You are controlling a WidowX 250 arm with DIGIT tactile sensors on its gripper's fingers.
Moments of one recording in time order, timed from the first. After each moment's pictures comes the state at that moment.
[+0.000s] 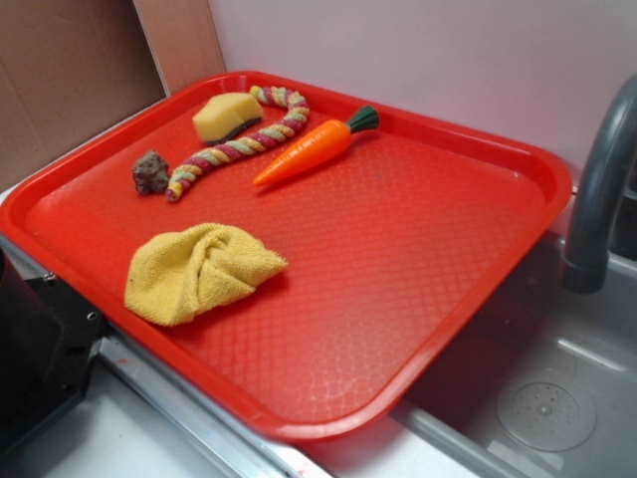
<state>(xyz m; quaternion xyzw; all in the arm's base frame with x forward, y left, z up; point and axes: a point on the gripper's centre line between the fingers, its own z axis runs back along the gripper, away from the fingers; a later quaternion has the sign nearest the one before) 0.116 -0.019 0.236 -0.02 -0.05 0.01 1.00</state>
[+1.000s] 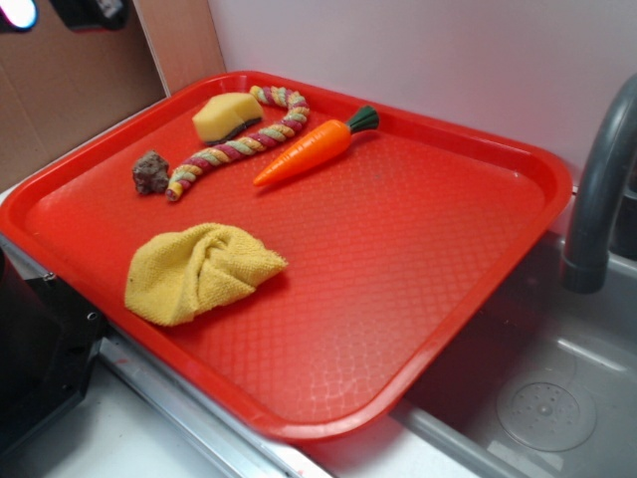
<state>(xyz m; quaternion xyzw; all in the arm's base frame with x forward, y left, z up) 0.160 0.025 0.181 -0.01 -0.13 0.22 0.97</state>
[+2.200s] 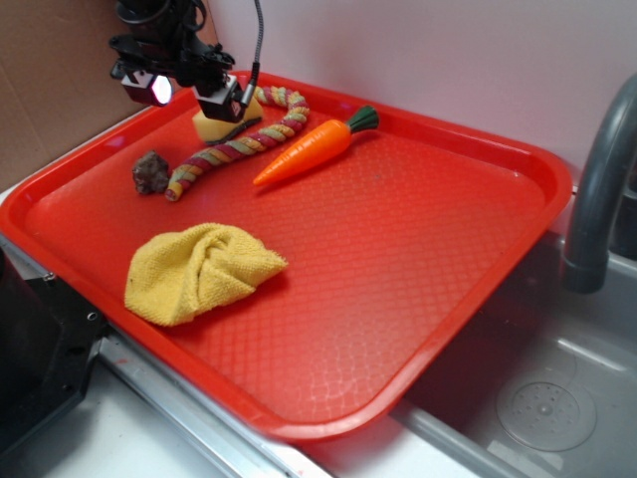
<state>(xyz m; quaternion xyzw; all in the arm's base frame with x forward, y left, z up) 0.263 0.099 0.054 0.09 -0.16 0.19 0.96</state>
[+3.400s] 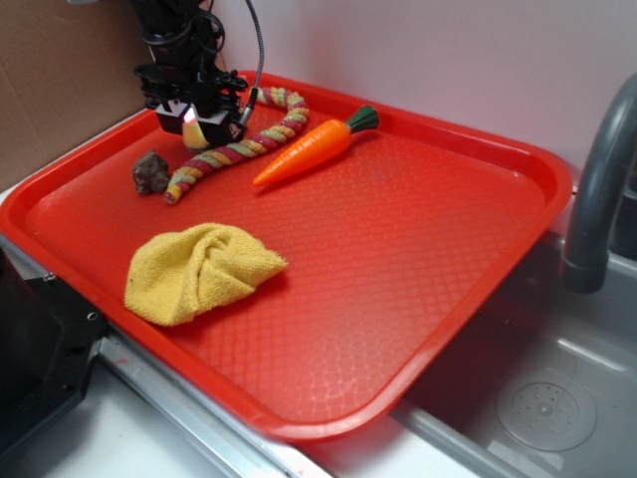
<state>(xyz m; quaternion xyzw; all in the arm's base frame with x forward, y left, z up) 0.265 0.089 0.038 0.05 -0.08 0.18 0.98</state>
